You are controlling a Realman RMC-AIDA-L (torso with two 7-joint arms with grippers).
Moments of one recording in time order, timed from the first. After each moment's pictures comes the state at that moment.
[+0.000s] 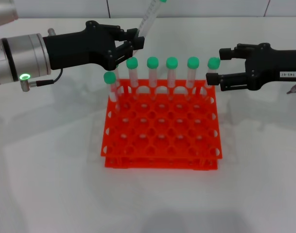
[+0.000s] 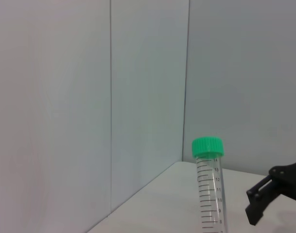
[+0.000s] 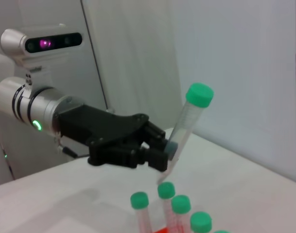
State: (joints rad) left arm -0.66 -2.06 0.82 0.61 1.76 1.41 -1.28; right arm 0.50 2.01 -1.10 -0.98 -1.72 -1.39 1.66
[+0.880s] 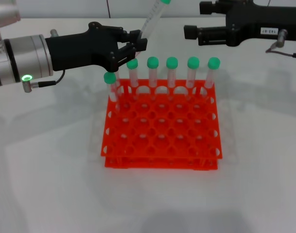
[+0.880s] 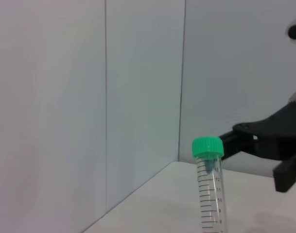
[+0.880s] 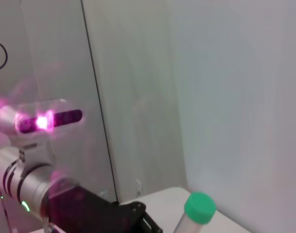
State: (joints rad) left arm -0.66 -2.06 0.83 0.62 1.76 1.41 -1.28; right arm 0.60 2.02 -1.10 -0.96 -1.61 -1.32 1.67
